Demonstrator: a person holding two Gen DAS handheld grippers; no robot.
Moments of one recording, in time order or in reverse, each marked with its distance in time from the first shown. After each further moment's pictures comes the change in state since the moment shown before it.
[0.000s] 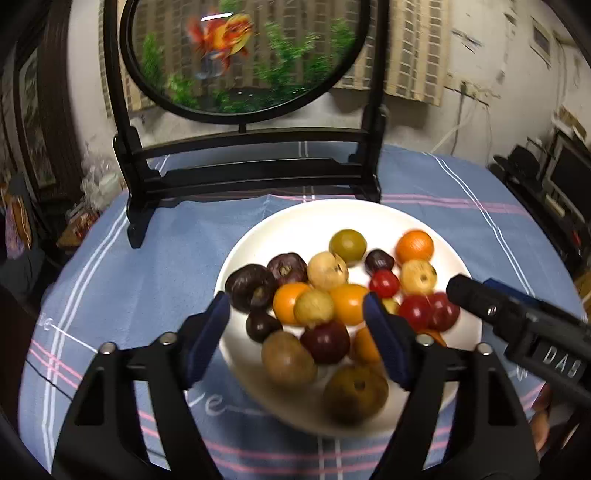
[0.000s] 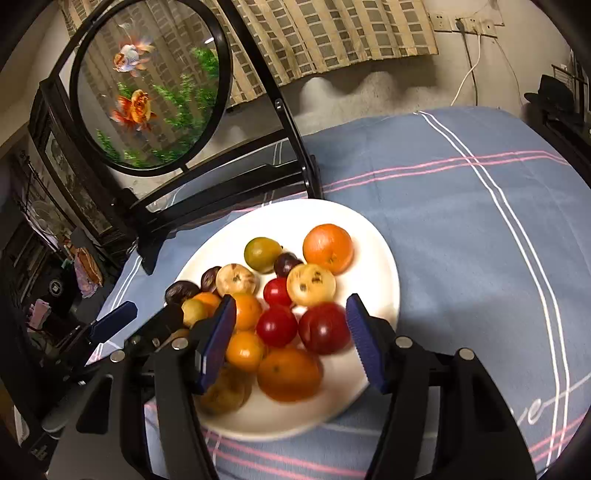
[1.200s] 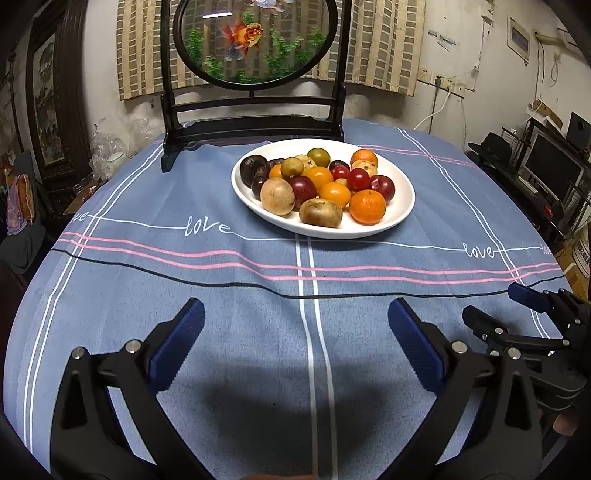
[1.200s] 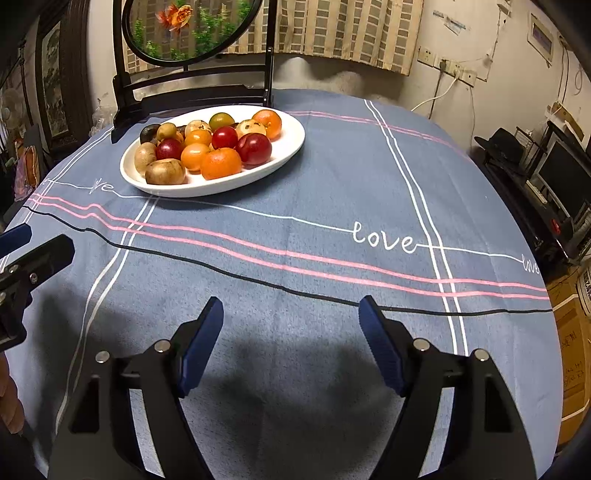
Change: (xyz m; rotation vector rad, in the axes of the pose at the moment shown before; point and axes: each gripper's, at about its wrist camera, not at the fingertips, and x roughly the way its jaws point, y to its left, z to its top) left arm -0.114 -0.003 -0.137 -0.042 -0.002 -0.042; right arm -0.086 -0.008 -0.150 -0.280 0.071 -0.354
